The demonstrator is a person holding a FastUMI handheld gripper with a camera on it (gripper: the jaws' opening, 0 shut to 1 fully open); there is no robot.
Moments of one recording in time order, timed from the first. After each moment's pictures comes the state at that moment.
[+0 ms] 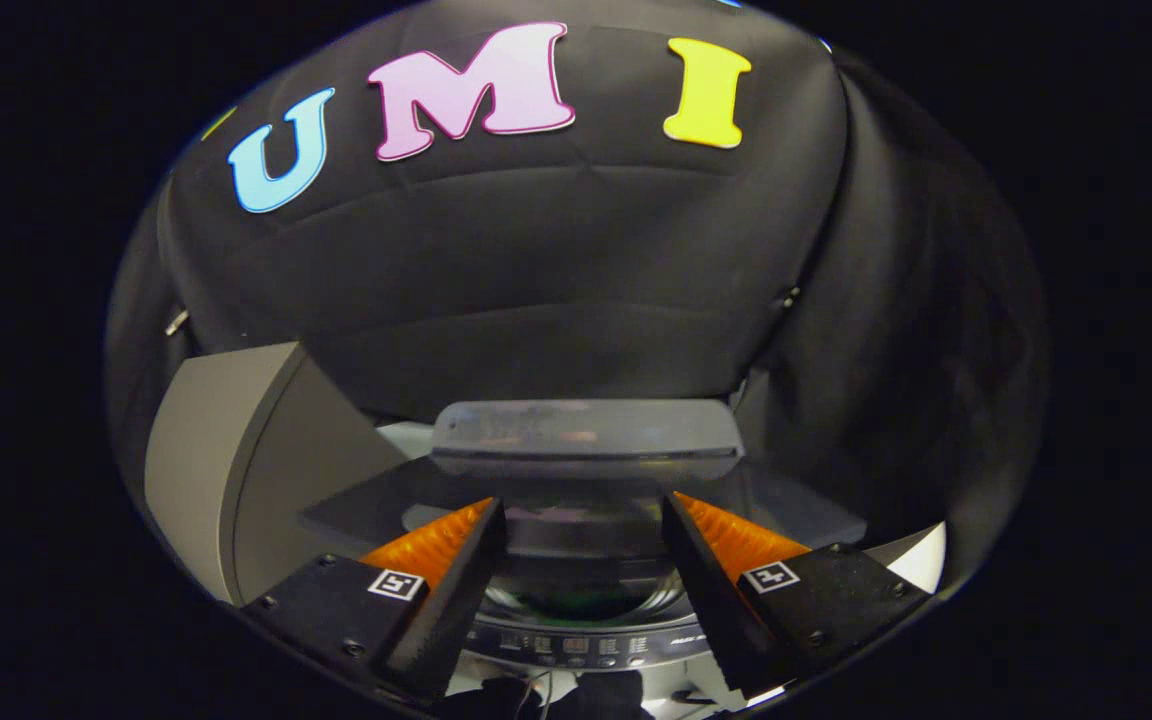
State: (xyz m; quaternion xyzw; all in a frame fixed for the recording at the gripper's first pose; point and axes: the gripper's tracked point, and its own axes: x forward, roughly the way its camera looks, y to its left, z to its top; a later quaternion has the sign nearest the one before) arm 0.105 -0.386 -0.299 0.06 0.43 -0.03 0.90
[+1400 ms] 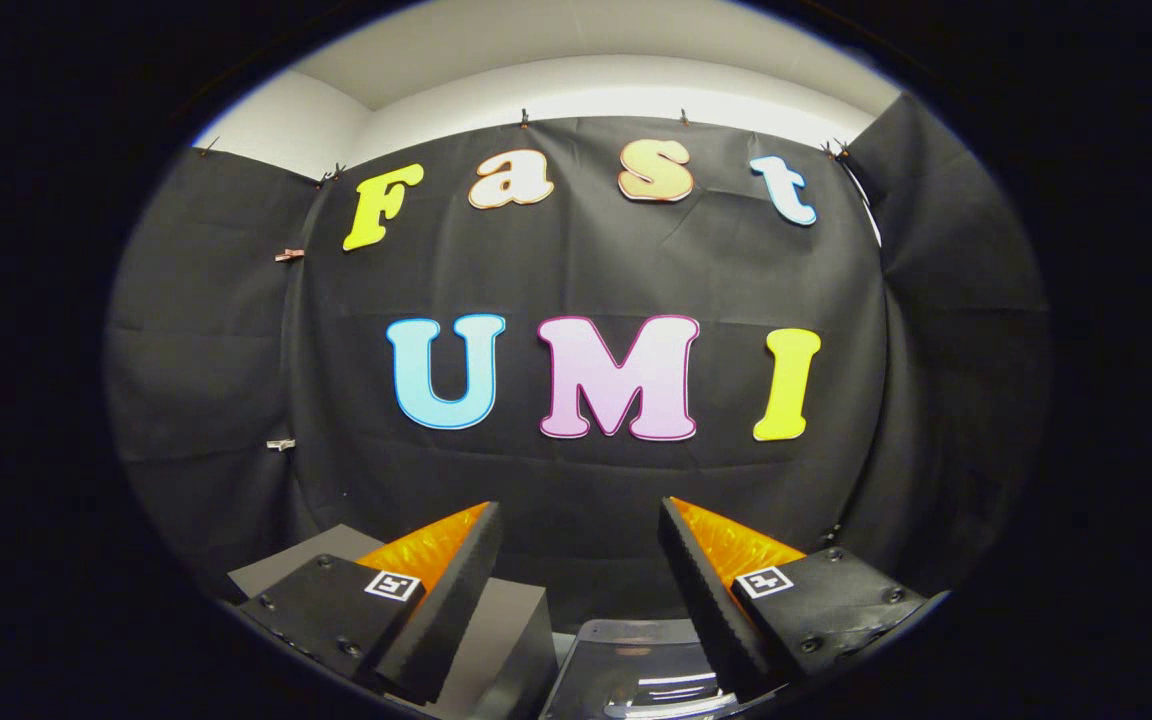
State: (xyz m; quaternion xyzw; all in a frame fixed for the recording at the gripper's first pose) arm 0.103 -0.241 -0.001 0.04 0.06 0.06 1.00
